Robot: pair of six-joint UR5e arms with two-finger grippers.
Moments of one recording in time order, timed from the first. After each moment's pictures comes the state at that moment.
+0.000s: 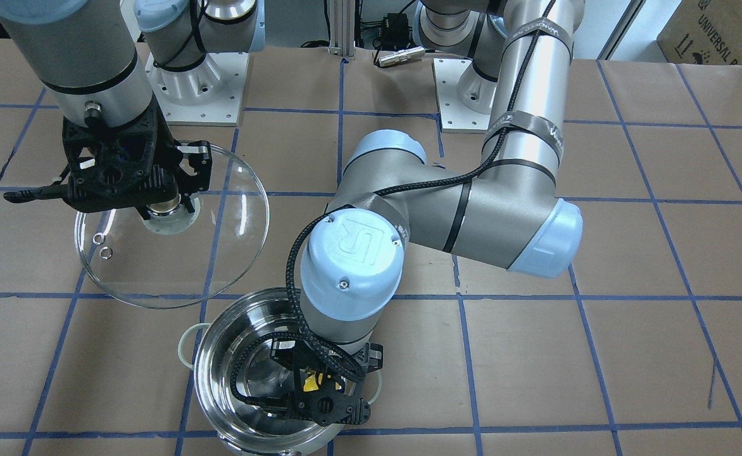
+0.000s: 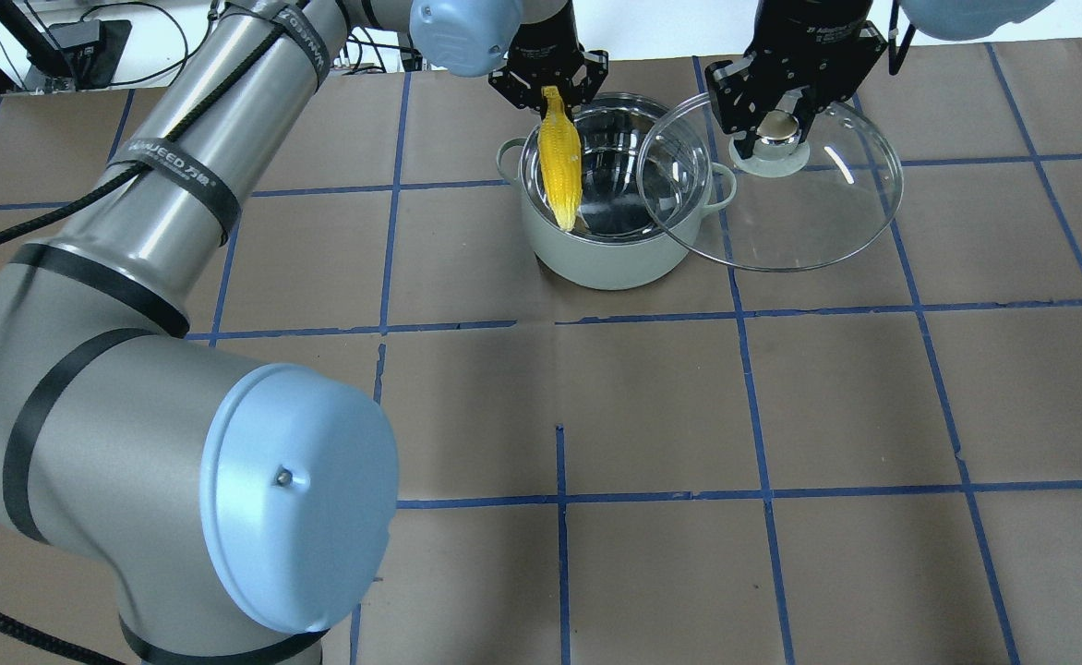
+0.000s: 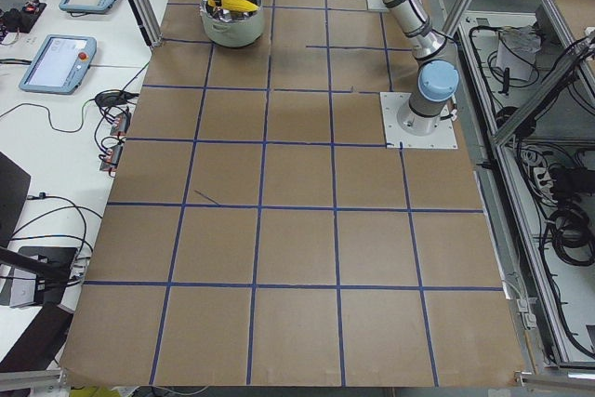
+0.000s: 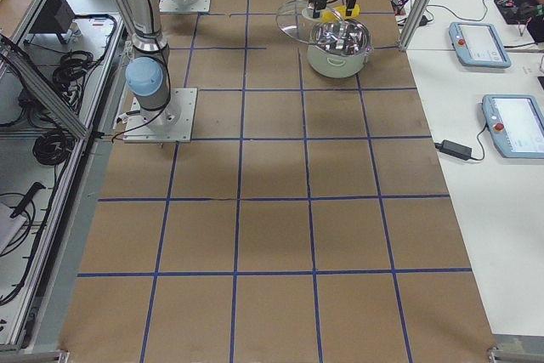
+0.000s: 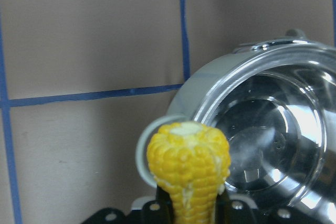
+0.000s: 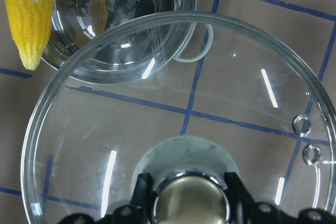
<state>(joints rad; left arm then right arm) -1.88 -2.36 -0.83 -1.42 1.49 -0.24 1.66 -1.37 1.32 -1.52 -1.61 -0.16</state>
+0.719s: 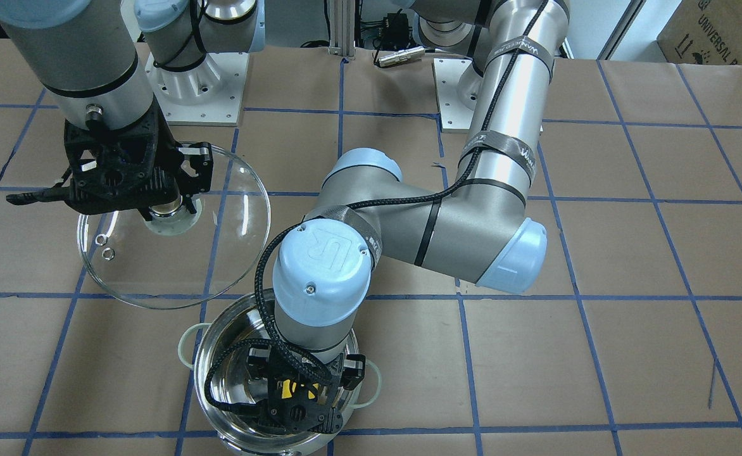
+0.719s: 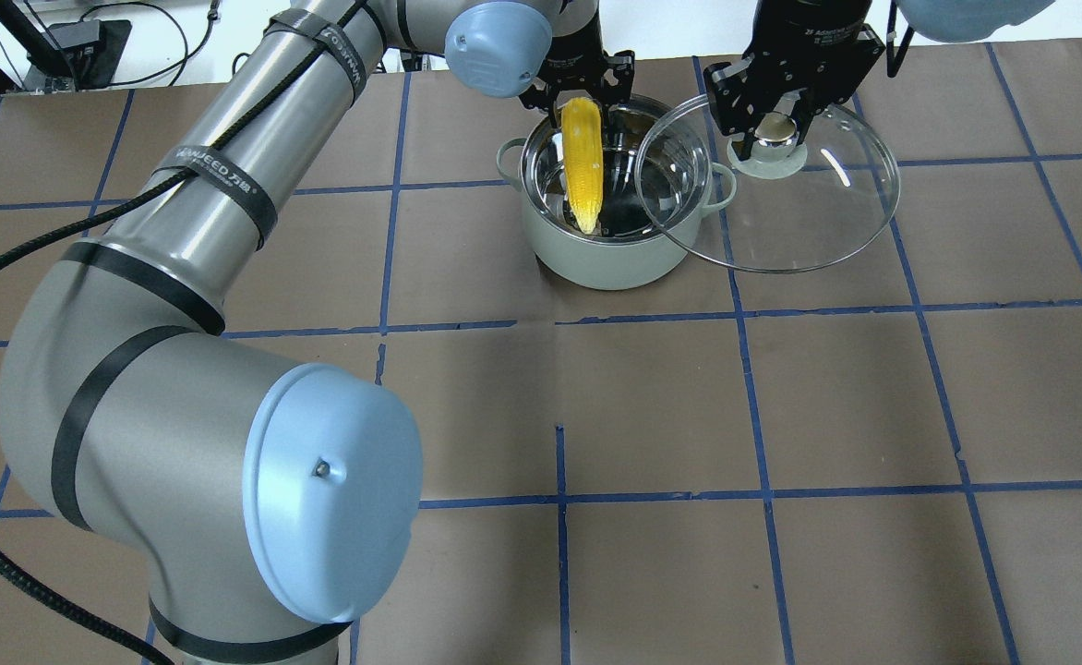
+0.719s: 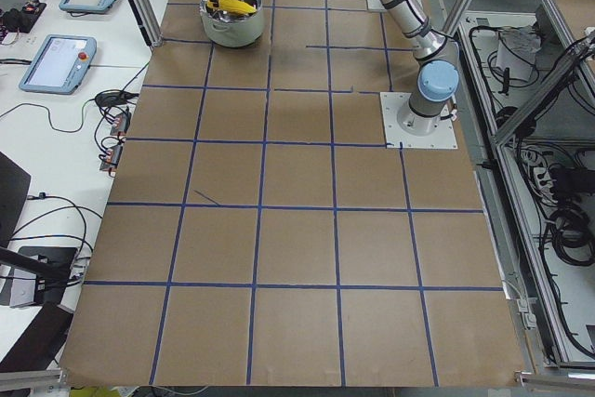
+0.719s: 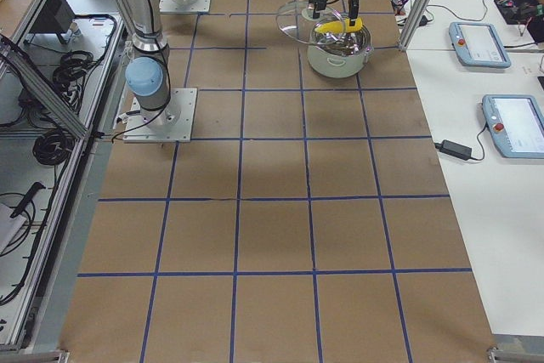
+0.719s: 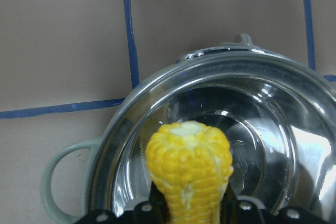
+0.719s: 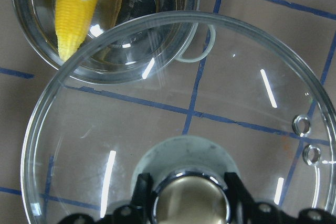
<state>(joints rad) -1.90 -2.39 -0.83 -1.34 1.49 -0.24 1.66 -1.37 1.32 -1.53 -1.61 -0.16</state>
